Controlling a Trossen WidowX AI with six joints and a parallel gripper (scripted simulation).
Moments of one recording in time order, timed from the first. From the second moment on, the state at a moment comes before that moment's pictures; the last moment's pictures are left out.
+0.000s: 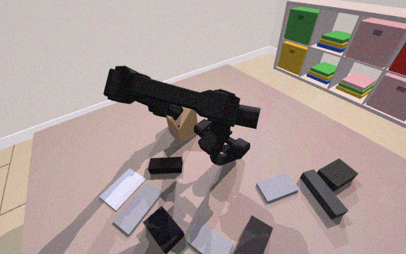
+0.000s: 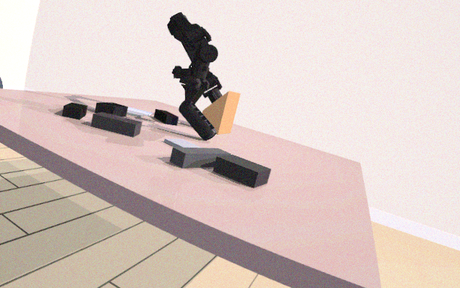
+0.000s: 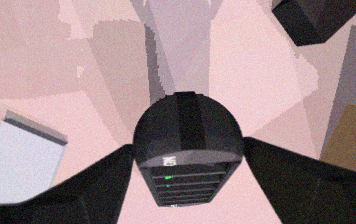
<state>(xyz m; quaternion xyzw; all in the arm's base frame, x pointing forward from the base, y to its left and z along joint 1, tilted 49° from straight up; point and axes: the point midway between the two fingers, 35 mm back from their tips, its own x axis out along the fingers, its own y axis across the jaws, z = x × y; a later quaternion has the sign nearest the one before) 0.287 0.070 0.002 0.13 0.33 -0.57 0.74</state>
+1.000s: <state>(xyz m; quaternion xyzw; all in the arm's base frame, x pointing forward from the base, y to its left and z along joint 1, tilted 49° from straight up) 0.277 0.091 -0.004 0.12 0.31 -0.57 0.75</state>
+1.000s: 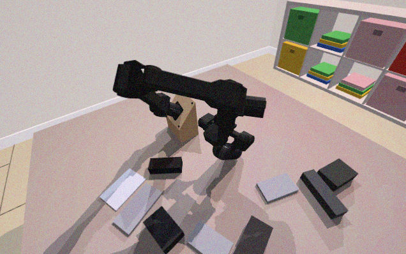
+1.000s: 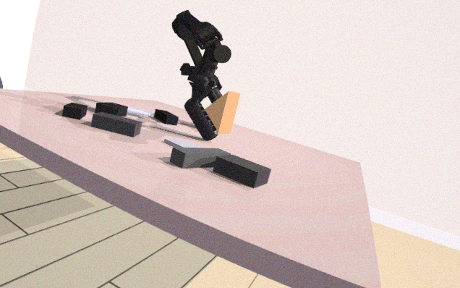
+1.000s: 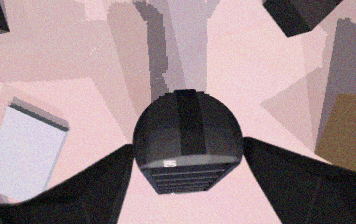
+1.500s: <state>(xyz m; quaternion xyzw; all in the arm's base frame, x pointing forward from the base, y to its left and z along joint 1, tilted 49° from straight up) 0.273 0.102 -0.009 0.11 0.30 -0.57 0.76</state>
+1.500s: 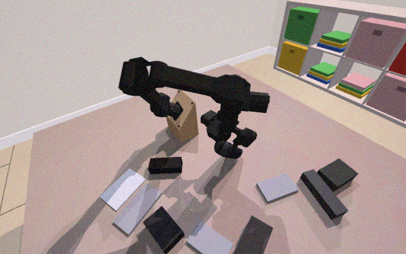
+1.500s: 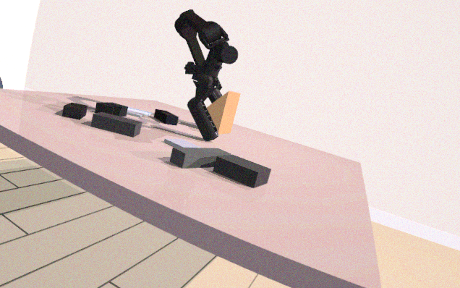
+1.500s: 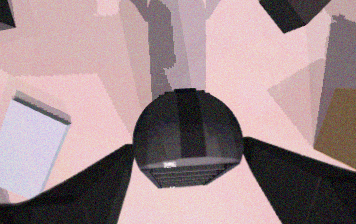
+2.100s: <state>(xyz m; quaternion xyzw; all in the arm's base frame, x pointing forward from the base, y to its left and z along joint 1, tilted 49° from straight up) 0.267 0.115 -0.016 0.10 0.28 -0.57 0.76</state>
